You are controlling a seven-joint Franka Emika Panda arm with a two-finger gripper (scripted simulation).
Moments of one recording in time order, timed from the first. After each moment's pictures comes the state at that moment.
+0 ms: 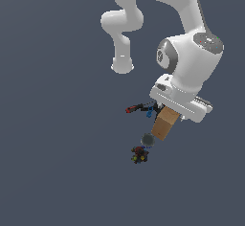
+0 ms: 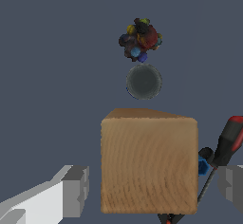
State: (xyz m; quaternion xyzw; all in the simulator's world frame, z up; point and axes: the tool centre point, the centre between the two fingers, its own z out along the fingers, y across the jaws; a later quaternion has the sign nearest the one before) arm 0.014 0.196 0.186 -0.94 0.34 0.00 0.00
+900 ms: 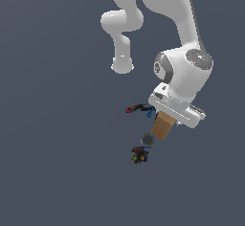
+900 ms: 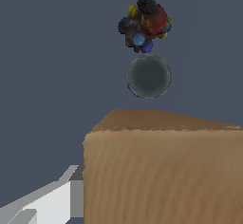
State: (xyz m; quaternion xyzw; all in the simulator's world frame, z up) arm 0.014 0.197 0.144 -0.94 0.34 0.00 0.00
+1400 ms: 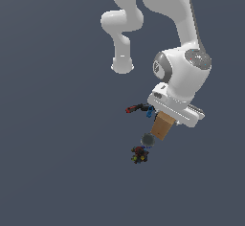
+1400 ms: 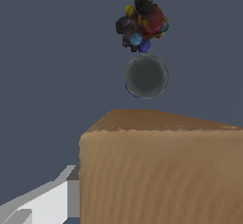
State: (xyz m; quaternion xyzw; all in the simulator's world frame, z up) arm 0.012 0.194 0.144 -0.94 0.34 0.00 0.00
